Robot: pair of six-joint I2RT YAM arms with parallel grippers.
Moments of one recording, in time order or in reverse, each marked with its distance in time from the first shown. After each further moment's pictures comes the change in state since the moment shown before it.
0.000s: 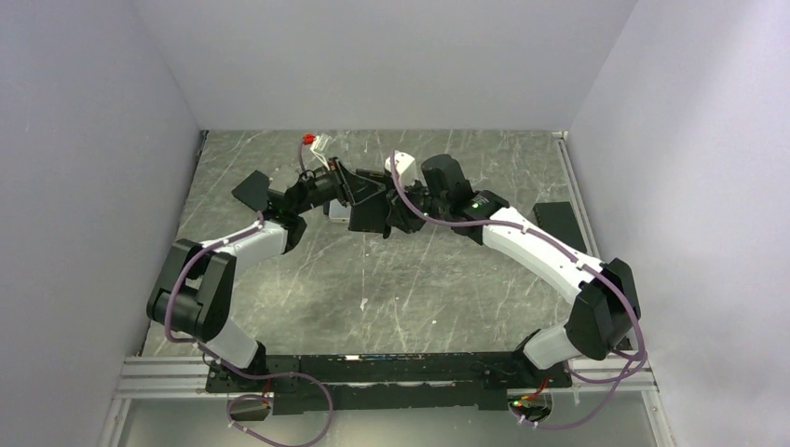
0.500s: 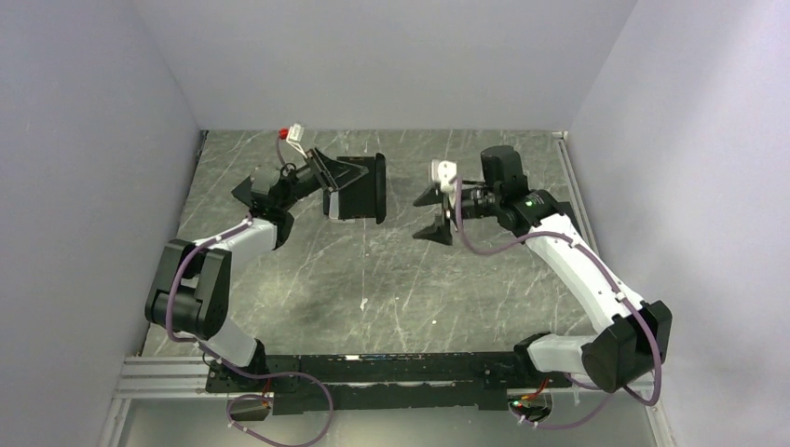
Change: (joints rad) left arm 0.097 0.006 -0.002 0.094 -0.003 -0.224; right arm -0.274 -0.183 -0.046 -0.101 -0.608 -0.428
